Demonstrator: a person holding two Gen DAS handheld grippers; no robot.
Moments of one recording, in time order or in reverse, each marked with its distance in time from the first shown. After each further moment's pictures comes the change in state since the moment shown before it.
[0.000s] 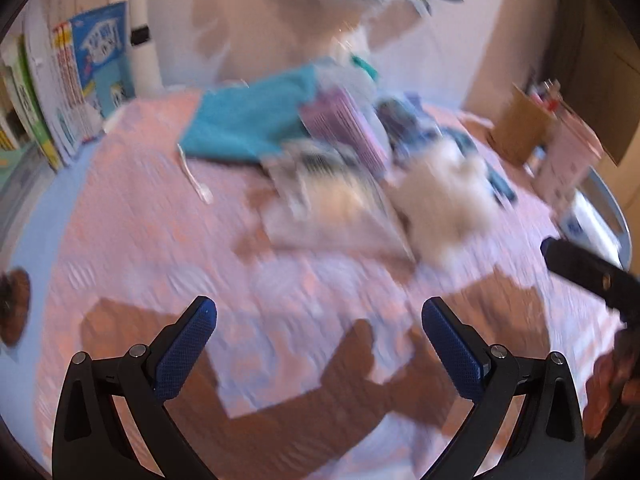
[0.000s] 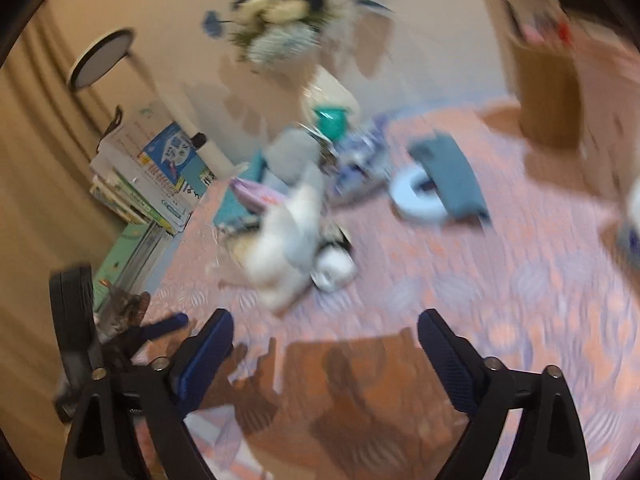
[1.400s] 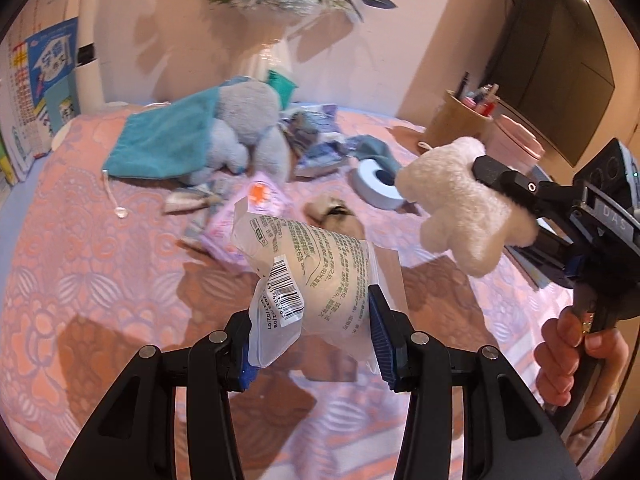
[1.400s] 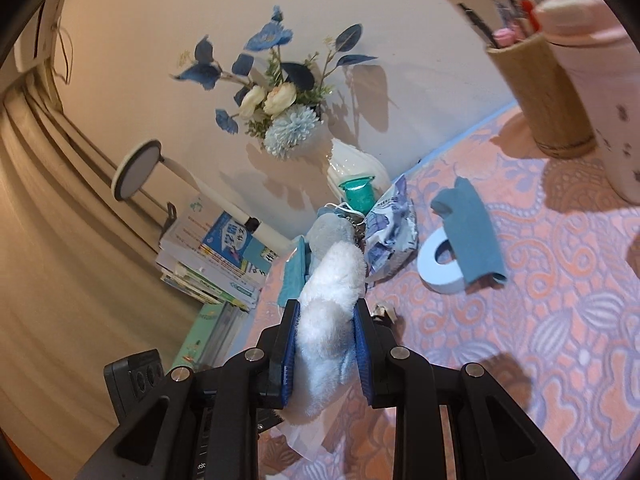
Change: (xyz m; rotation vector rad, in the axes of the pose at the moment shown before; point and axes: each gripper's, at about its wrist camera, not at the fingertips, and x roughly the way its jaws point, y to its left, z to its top) left arm -0.022 -0.067 -0.014 0.028 -0.007 -0.197; right arm -0.036 -0.069 0.016 0.273 -0.188 0.302
